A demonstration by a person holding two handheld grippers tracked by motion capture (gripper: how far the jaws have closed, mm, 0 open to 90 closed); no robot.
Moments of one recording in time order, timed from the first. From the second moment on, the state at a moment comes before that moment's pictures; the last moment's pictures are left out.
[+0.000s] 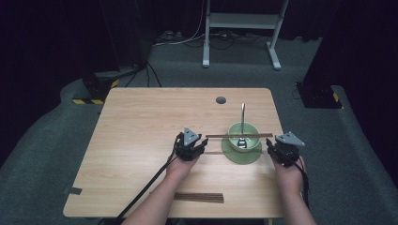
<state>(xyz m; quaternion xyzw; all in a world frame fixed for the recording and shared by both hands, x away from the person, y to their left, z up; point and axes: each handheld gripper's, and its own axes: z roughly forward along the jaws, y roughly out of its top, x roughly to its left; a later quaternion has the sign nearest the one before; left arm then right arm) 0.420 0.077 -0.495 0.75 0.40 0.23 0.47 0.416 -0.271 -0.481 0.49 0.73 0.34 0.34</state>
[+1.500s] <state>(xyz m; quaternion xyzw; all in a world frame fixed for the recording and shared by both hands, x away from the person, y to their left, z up) 0.314 0.331 -0.531 0.77 0.49 0.21 0.34 0.351 -0.166 -0.525 0.47 0.79 0.33 0.21</state>
